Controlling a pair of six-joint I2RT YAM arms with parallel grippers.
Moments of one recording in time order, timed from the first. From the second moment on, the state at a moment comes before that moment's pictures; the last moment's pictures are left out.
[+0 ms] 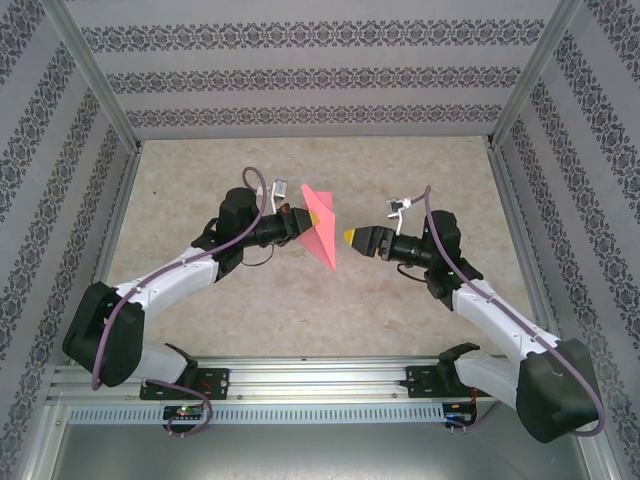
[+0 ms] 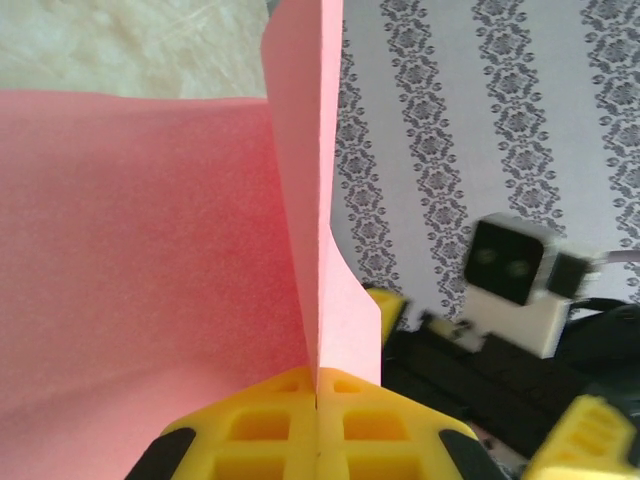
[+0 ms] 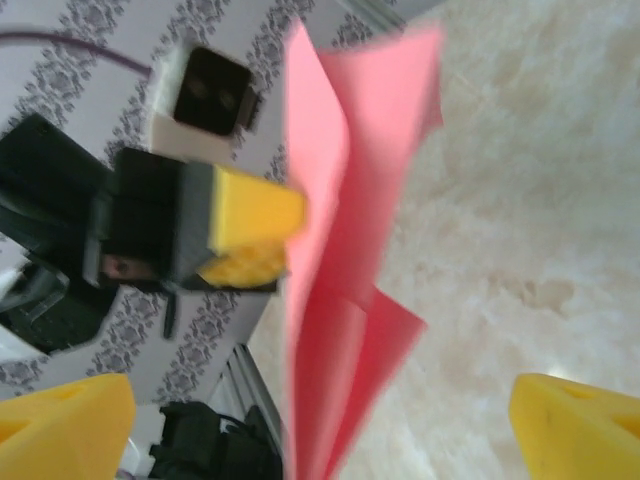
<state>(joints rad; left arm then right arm) -0.53 1.39 0.84 0.27 0.62 -1.06 0.35 1.07 0.52 0.29 -0.80 0.77</state>
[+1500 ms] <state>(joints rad) -0.52 1.24 0.87 -0.03 0.50 -0.90 0.55 1.11 0.61 0.00 -0.60 0.62</state>
